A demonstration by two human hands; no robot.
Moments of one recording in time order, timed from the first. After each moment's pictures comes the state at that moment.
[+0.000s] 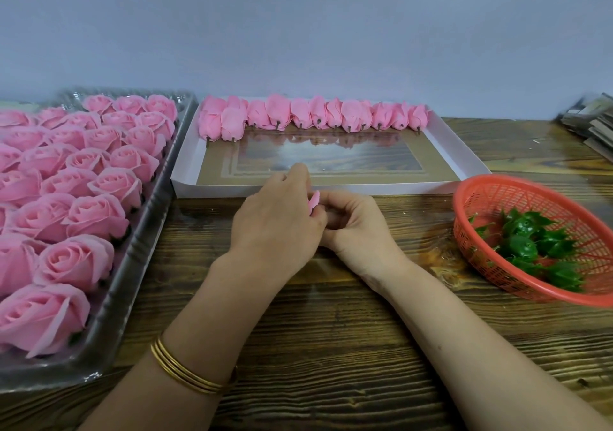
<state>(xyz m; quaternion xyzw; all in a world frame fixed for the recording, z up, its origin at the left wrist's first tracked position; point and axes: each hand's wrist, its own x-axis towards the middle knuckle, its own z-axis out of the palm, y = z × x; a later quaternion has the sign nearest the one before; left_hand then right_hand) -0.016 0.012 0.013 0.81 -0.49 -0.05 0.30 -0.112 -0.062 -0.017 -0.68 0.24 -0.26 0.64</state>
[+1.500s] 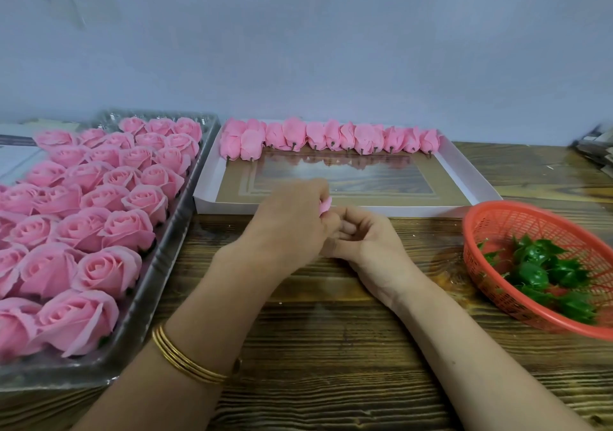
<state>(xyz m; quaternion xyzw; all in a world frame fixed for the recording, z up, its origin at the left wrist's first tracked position) -0.003 0.009 0.037 0.78 -0.54 -0.11 0.29 -0.112 -0.067 -0.014 -0.60 0.20 -0.26 0.73</state>
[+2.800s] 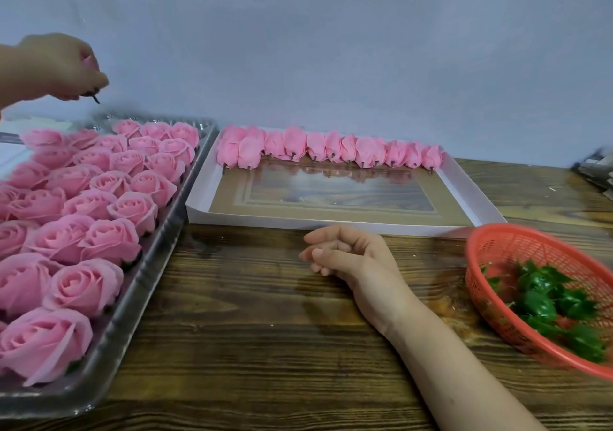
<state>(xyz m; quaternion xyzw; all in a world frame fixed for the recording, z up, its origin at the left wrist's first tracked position) 0.345 0.031 0.094 0.93 -0.27 0.06 0.26 -0.114 -0.074 -0.013 -0.62 0.22 -0.23 0.72</state>
